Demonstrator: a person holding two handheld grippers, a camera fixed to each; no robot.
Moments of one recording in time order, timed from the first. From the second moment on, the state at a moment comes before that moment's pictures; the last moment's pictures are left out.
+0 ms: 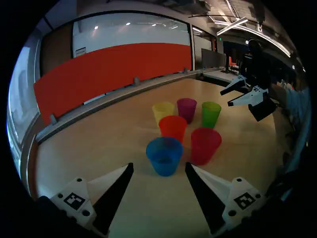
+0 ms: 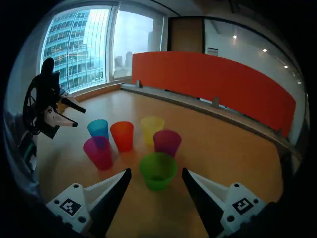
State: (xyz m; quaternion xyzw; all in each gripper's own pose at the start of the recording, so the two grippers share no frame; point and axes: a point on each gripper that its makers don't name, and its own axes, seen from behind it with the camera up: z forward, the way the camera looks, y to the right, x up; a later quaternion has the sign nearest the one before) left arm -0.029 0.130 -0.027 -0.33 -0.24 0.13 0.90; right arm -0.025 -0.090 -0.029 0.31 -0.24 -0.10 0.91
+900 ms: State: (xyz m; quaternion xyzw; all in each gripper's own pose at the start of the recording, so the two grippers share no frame) left arm -0.072 0.160 -0.005 -0.37 -0.30 0.13 0.87; right arm -0.076 -0.095 -0.014 0.31 -0.29 -0.12 0.90
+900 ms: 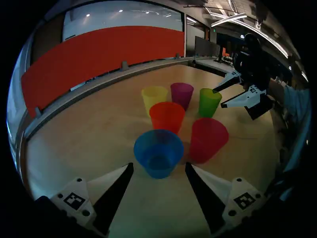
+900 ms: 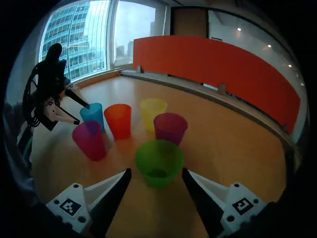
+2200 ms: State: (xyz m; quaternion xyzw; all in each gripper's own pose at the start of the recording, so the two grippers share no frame) left arm -0.083 0.182 0.021 -0.38 -0.30 0.14 0.86; right arm -0.084 -0.099 0.001 0.31 -0.29 -0.12 0.90
